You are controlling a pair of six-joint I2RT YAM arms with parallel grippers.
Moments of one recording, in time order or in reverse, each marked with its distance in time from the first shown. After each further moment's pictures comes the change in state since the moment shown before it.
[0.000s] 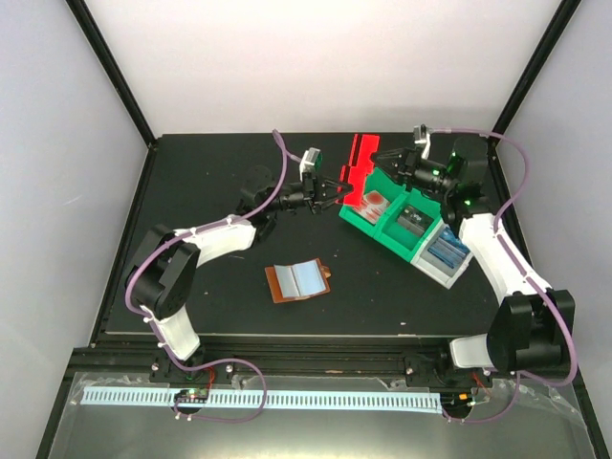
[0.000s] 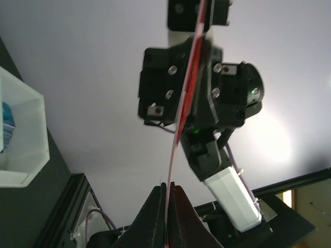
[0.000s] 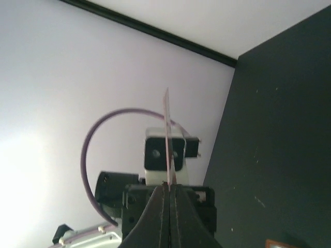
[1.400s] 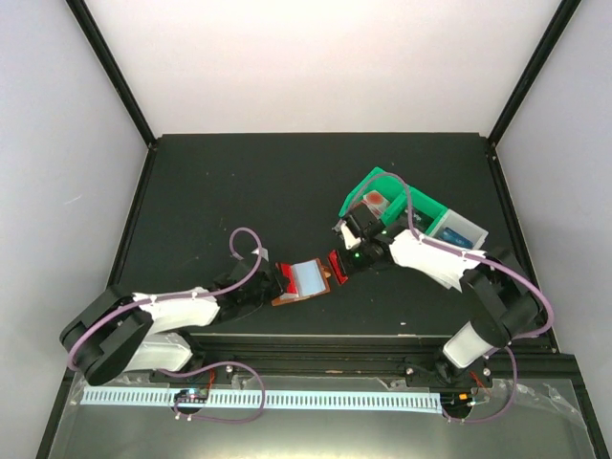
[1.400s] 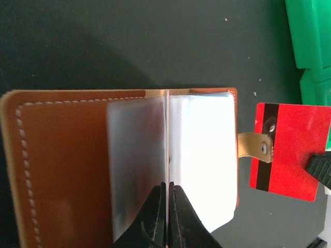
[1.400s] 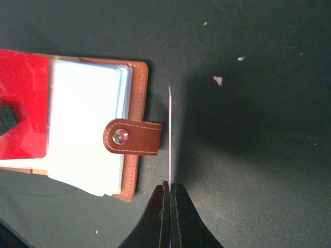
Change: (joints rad) left arm -0.175 -0.484 -0.736 -0.748 -0.879 0.362; right arm 0.546 0.220 -0.089 -0.763 0.764 -0.818
